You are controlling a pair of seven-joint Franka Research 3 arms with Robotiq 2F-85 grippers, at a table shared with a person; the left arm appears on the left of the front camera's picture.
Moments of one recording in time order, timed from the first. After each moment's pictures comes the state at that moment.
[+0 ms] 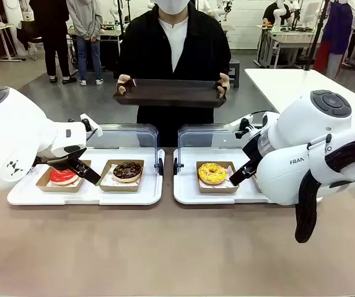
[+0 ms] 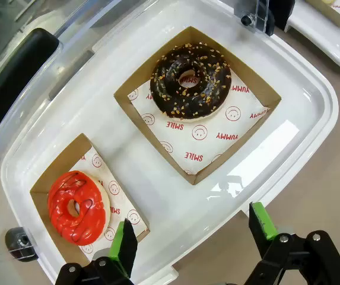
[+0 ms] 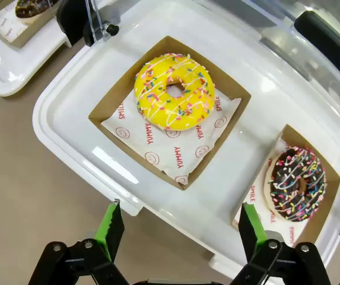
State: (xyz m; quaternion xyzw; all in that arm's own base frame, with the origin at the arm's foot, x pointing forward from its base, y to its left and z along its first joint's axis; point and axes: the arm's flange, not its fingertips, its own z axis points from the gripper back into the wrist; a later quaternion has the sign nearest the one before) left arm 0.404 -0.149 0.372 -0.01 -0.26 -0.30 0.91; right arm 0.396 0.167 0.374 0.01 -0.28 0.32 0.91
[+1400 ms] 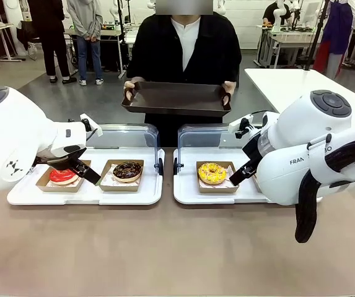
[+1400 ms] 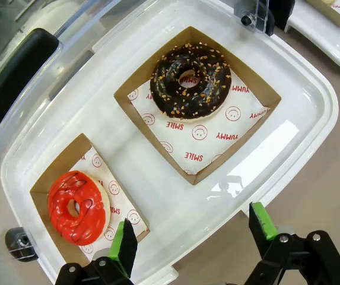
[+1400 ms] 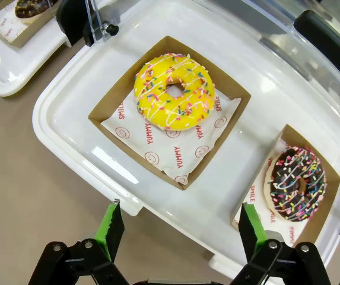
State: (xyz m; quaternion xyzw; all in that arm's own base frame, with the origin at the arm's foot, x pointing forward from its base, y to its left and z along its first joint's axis) left arm 0.404 -0.149 0.372 -0.01 -0.26 -0.30 0.91; right arm 0.396 0.166 0.374 0.01 -0.28 0.32 0.91
